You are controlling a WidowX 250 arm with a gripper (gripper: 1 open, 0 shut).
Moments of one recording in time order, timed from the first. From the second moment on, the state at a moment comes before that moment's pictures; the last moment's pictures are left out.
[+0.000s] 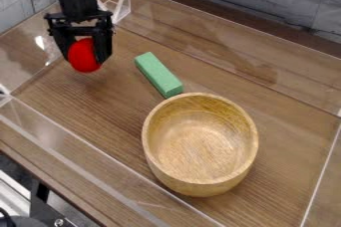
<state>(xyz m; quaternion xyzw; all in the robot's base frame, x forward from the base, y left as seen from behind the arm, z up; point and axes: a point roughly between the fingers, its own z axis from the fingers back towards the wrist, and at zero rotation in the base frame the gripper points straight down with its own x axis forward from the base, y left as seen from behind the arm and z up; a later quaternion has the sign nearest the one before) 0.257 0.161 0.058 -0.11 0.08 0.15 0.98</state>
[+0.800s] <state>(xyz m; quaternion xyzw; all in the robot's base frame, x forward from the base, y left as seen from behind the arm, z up) 0.257 0.165 0.047 -0.11 0.10 0.14 0.98</state>
